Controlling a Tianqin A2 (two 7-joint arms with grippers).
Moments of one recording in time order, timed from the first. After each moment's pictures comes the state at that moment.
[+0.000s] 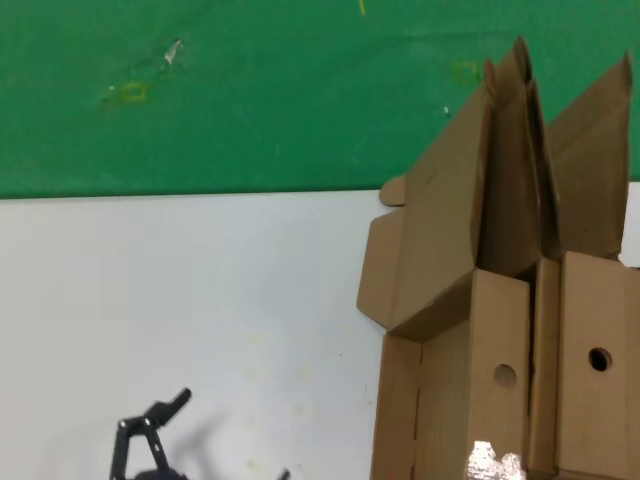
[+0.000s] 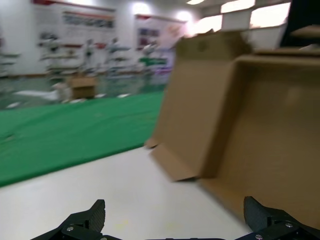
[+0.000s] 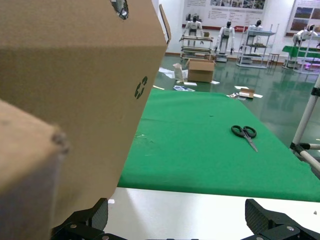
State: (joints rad) left arm 0.40 -0.16 1.27 -1.52 -2.17 0.97 0.68; right arm 0.00 0.30 -1.60 1.60 1.80 0.00 0.00
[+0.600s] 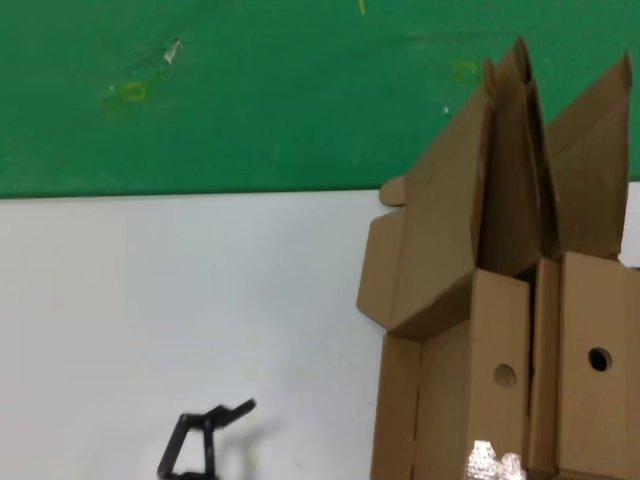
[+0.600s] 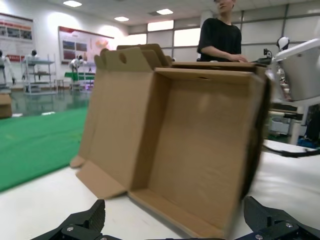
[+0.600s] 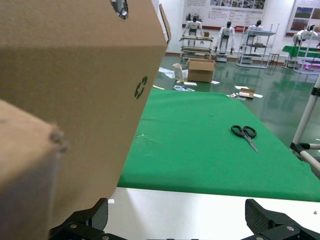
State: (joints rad) left arm 0.27 -0.34 1.41 -1.35 -2.17 1.21 0.73; right arm 0.00 0.30 -1.60 1.60 1.80 0.00 0.00
